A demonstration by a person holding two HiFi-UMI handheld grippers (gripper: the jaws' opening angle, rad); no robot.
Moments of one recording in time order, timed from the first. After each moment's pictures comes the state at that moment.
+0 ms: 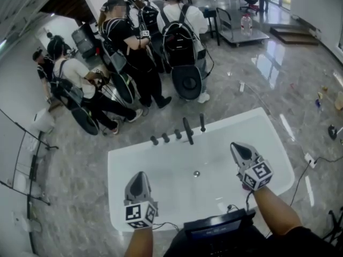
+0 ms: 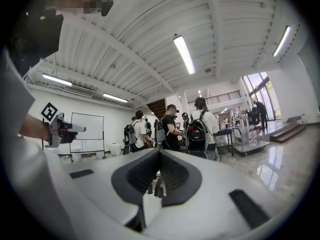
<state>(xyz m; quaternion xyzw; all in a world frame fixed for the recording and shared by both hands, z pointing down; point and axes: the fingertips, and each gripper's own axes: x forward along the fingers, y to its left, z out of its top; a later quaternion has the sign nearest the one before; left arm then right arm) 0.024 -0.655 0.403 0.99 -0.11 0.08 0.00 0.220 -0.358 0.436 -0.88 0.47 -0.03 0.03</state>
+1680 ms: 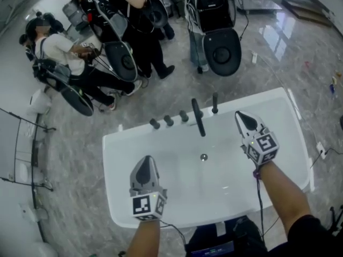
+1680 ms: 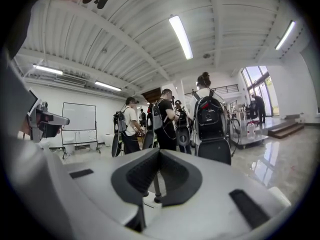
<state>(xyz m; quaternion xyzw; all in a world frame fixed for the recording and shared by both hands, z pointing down) 0.145 -0.700 0.505 0.99 -0.11 0.10 -0.01 0.377 -0.456 0.557 -0.89 0.46 -0.07 0.00</state>
